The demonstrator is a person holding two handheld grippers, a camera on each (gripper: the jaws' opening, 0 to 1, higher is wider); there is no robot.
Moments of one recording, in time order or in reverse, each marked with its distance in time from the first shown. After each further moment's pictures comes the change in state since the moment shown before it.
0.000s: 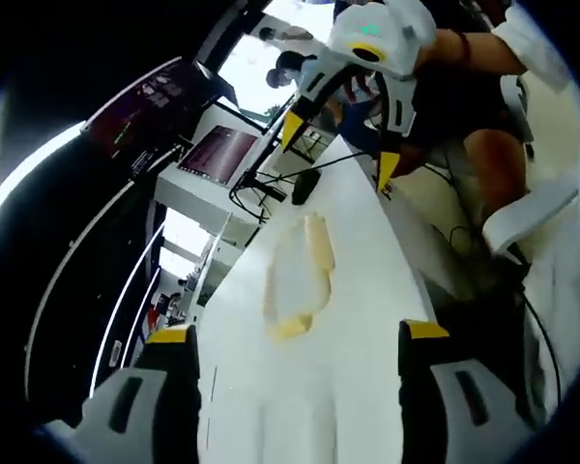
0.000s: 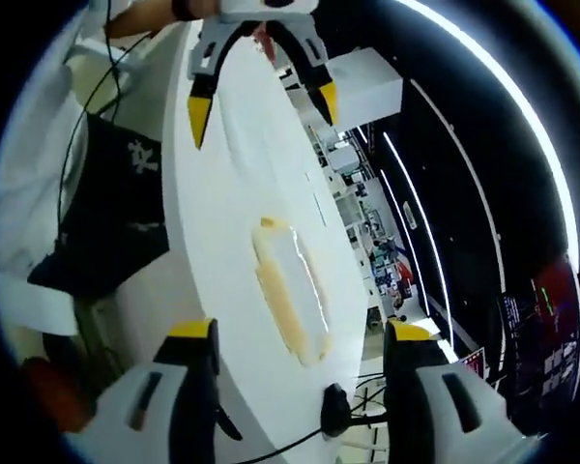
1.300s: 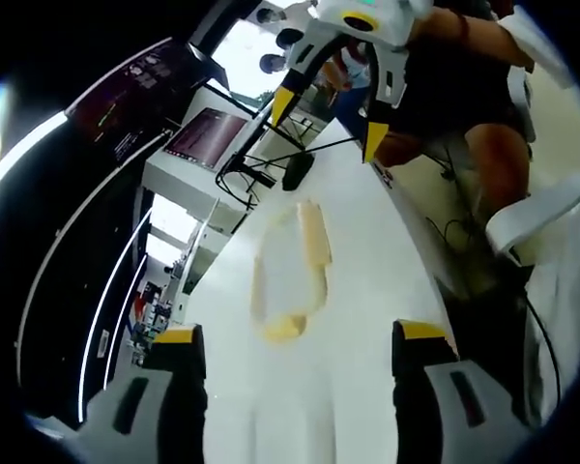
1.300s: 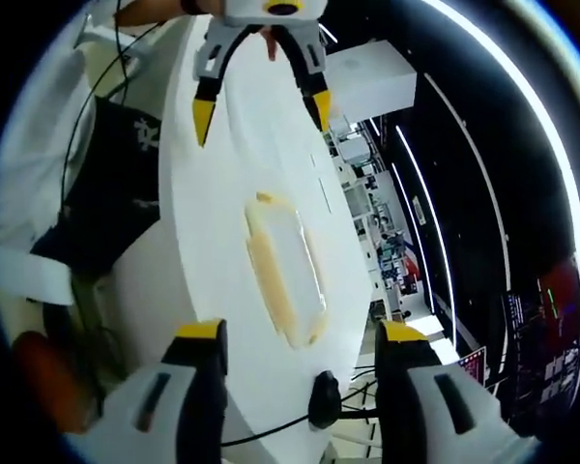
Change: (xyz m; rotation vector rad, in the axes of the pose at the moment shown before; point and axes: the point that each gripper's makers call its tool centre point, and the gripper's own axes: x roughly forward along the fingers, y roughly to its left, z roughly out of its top) left arm 0.036 -0.003 -0.010 -0.038 0.058 -0.063; right arm 0.008 -0.019 -0.029 -0.034 0.048 0.033
